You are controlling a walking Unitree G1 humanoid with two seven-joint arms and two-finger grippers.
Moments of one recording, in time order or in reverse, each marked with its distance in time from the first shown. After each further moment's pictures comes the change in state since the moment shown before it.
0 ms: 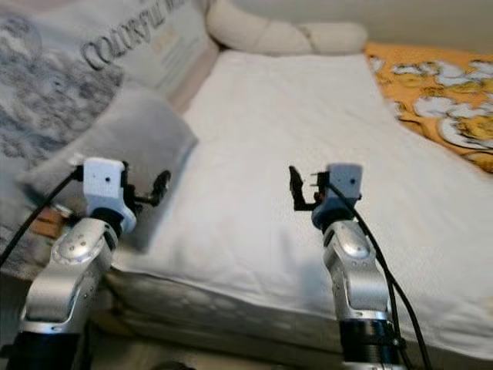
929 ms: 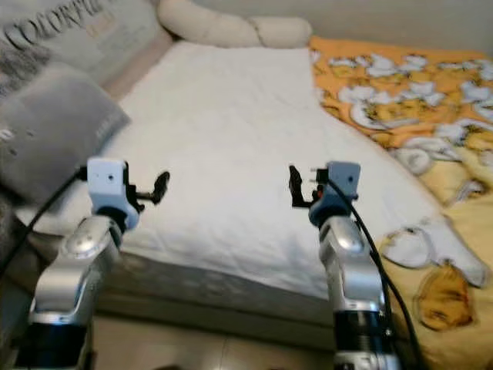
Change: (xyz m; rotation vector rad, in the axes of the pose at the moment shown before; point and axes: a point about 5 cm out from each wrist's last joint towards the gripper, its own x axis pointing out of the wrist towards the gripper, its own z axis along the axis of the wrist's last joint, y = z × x) left arm 0.007 0.000 -0.010 -0.046 0.060 0.035; right arm 0.008 0.003 -0.005 0.052 0.045 -0.035
